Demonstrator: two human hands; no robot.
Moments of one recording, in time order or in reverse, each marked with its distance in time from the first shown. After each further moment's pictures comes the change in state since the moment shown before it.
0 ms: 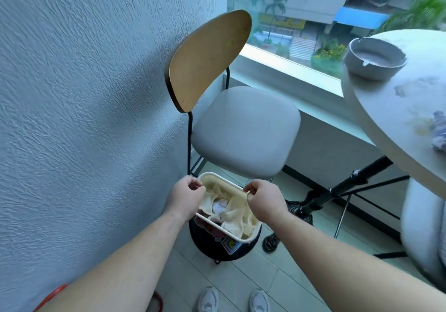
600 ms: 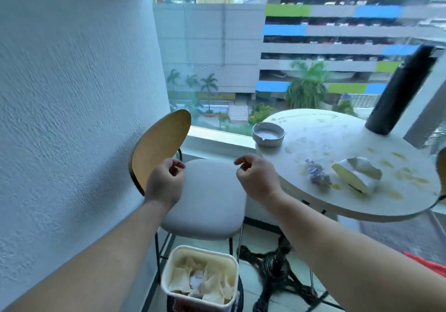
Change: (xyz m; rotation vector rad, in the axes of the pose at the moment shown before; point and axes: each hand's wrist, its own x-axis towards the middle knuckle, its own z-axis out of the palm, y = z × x) left_hand -0.018 0.211 -0.090 -0.127 0.077 0.628; right_hand -0.058 -0.093 -0.203 0.300 0.599 -0.183
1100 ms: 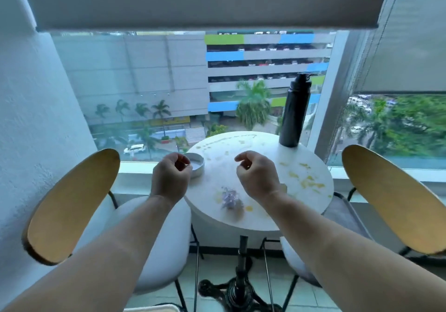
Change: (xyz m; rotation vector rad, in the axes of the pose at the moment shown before) left_hand 0.010 0.166 0.159 -0.080 -0.143 0.321; right_hand 0.017 0.068 -0.184 -0.042 0.347 0.038
